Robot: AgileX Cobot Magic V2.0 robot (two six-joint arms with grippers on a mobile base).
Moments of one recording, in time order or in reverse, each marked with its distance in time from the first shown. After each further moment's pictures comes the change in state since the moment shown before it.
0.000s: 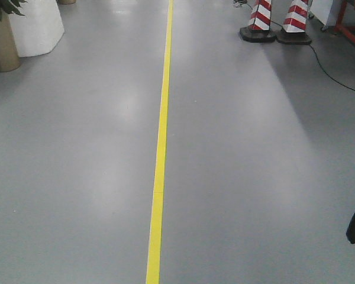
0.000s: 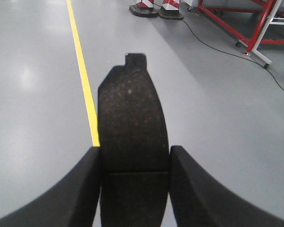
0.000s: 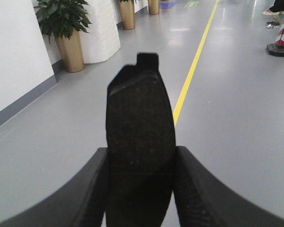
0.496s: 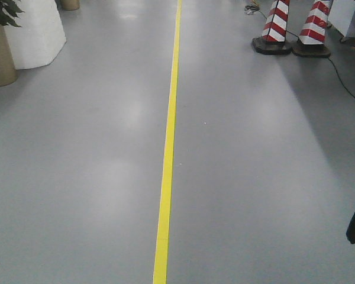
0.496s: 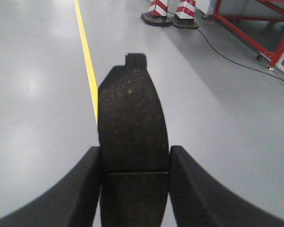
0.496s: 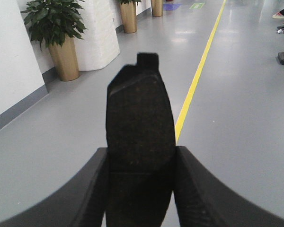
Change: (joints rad) left arm 0.000 0.000 0.000 0.000 0.000 0.000; right arm 0.000 0.000 0.000 0.000 0.000 0.000
